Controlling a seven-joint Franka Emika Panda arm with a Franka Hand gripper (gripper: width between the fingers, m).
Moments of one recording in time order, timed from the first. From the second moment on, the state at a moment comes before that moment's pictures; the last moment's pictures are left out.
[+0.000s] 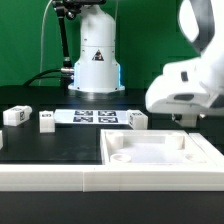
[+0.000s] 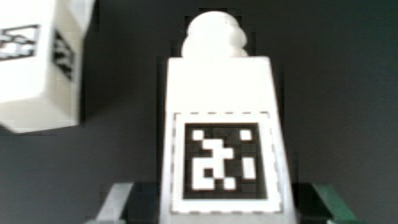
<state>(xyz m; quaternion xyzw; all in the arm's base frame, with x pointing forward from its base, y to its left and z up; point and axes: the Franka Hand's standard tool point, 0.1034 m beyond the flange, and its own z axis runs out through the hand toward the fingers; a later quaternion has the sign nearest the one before) 0.446 0.159 0.053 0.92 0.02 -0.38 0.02</state>
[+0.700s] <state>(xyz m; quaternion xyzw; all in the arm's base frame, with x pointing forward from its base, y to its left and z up) 0.476 0.152 0.070 0.97 0.03 -0.25 -0.01</state>
